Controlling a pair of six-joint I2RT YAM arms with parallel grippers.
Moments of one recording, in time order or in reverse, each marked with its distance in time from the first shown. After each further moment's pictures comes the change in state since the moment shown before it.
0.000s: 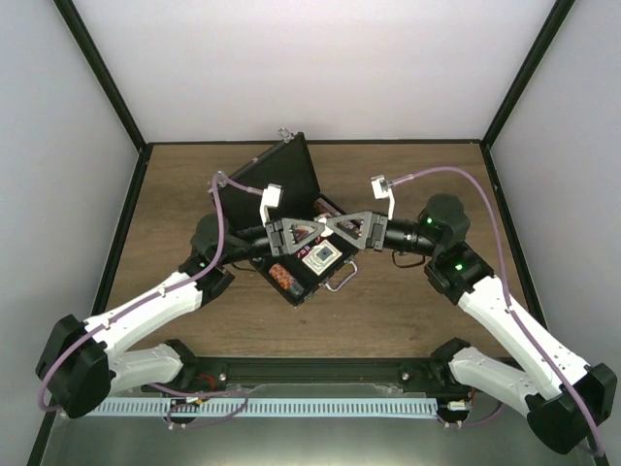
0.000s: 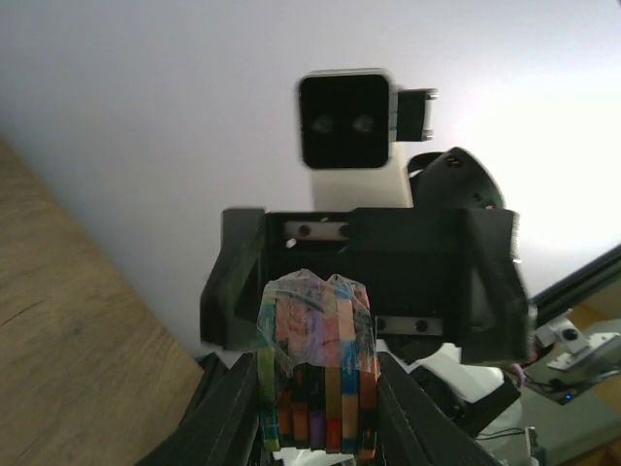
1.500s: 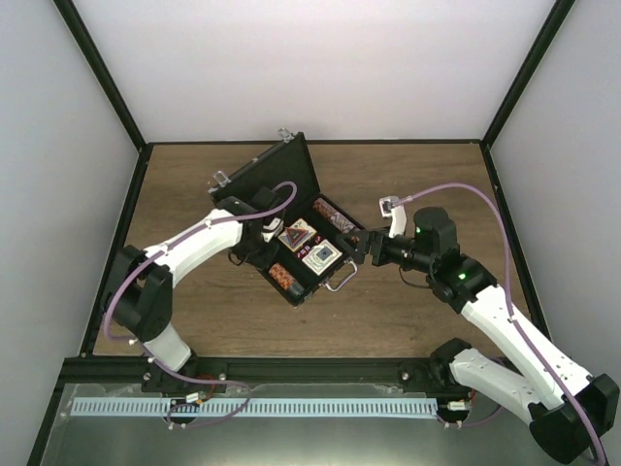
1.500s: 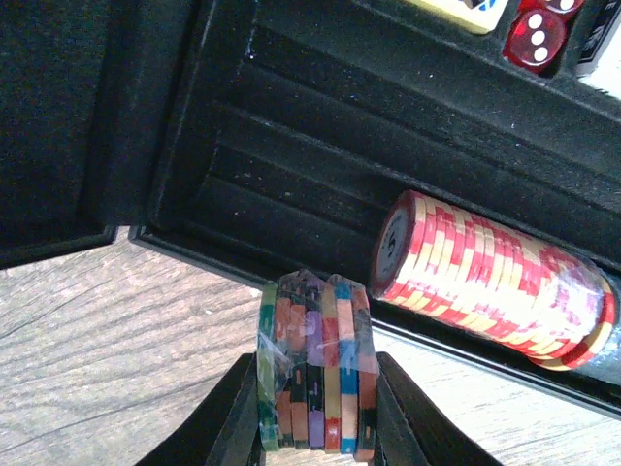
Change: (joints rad) left arm 0.130 0.485 0.510 -1.717 -0.727 0.978; right arm -0.012 -0.068 -0.071 -0.415 0.372 -0.367
